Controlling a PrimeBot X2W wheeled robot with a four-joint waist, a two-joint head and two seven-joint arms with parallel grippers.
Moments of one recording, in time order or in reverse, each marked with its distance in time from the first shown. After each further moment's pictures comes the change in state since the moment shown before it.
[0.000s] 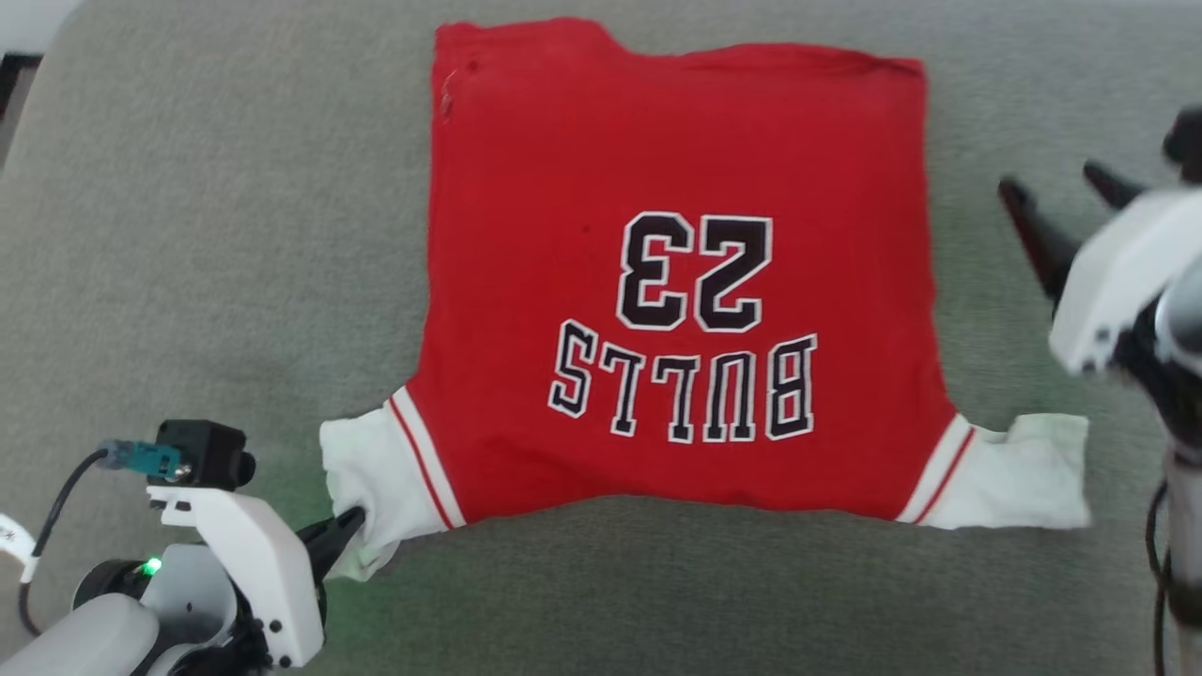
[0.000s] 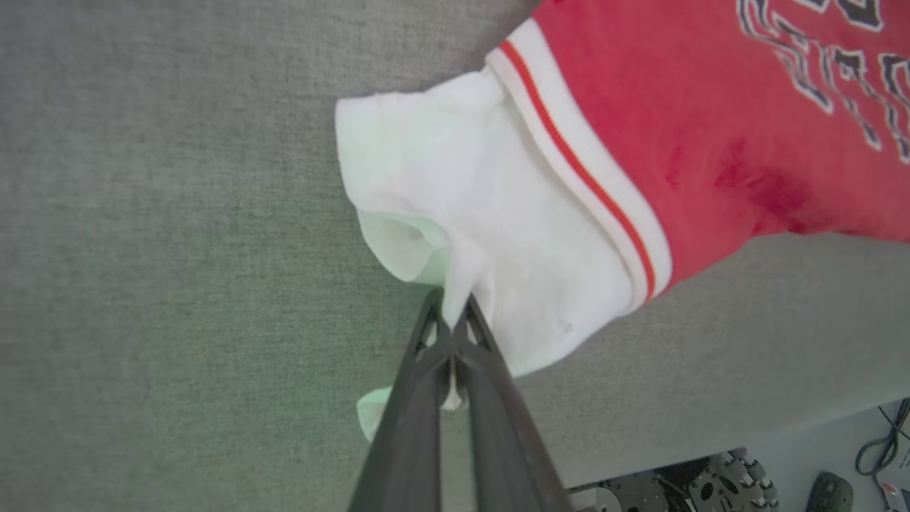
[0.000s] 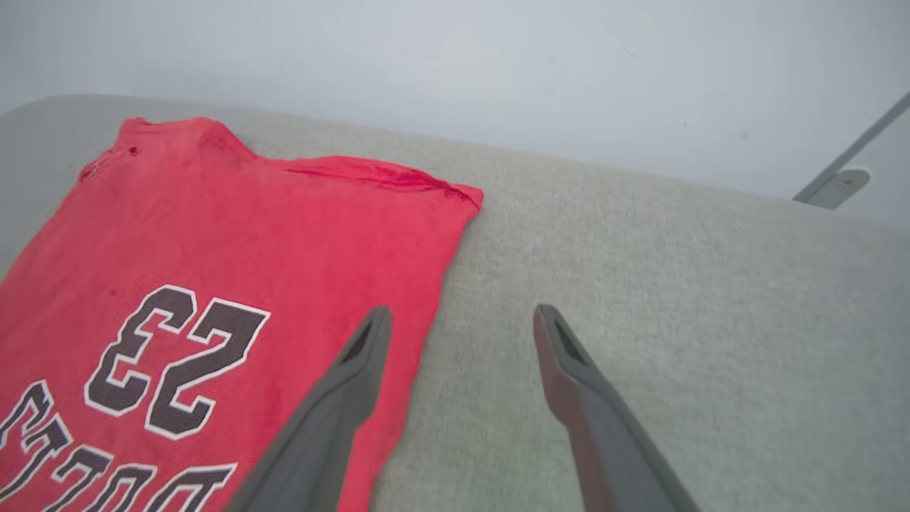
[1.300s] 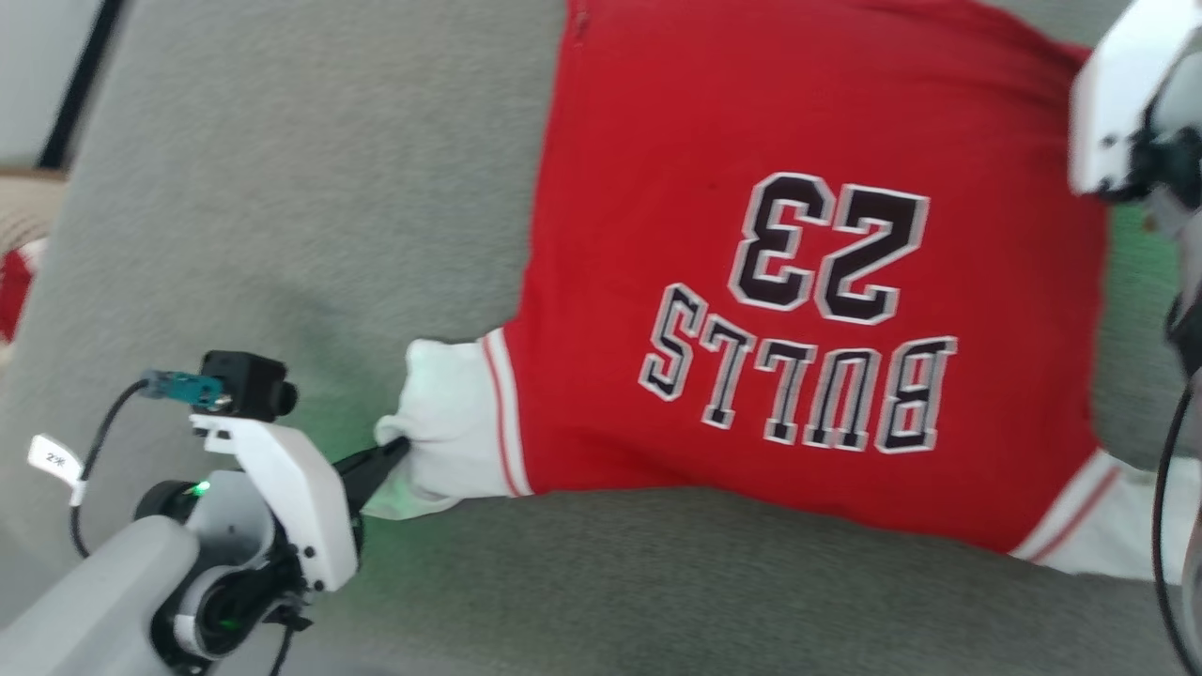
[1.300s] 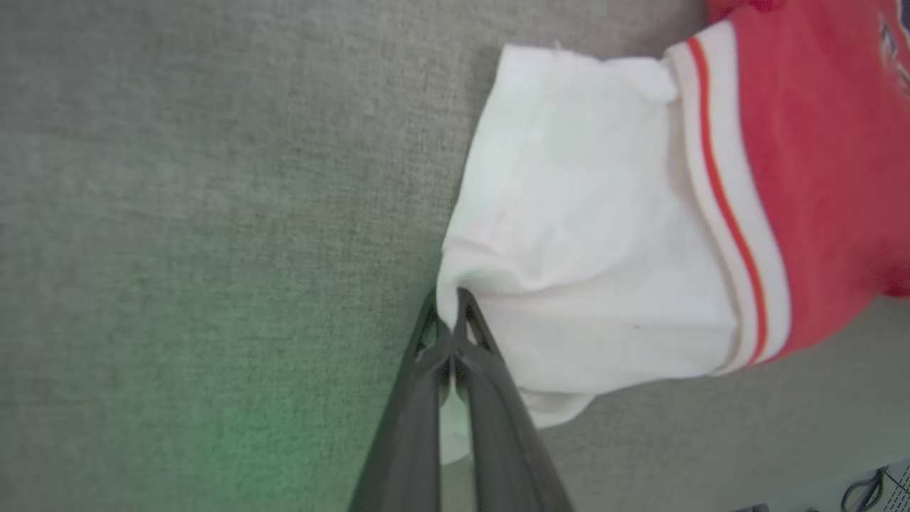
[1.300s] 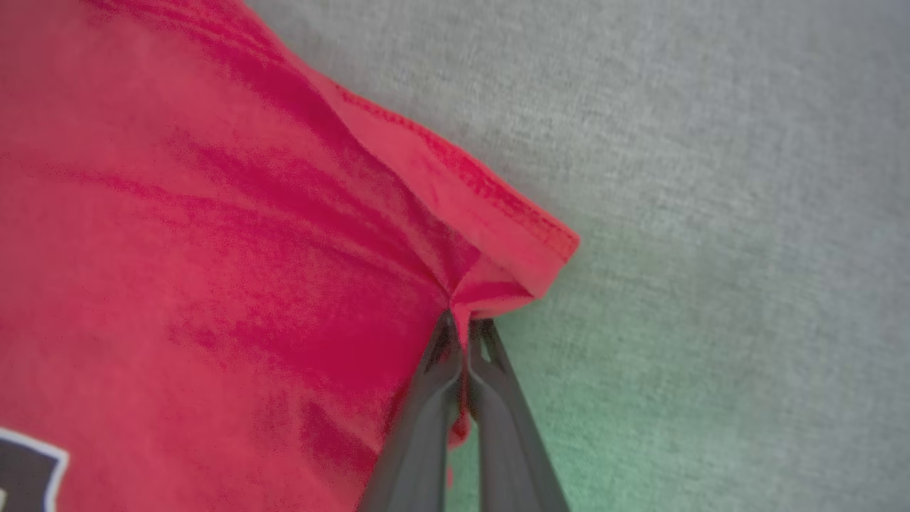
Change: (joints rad) left arm -0.169 -0.151 -0.032 0.221 0.028 -0.156 -0.001; right arm -0.608 0.007 -0.040 0.914 -0.294 0.000 0.183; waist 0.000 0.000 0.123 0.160
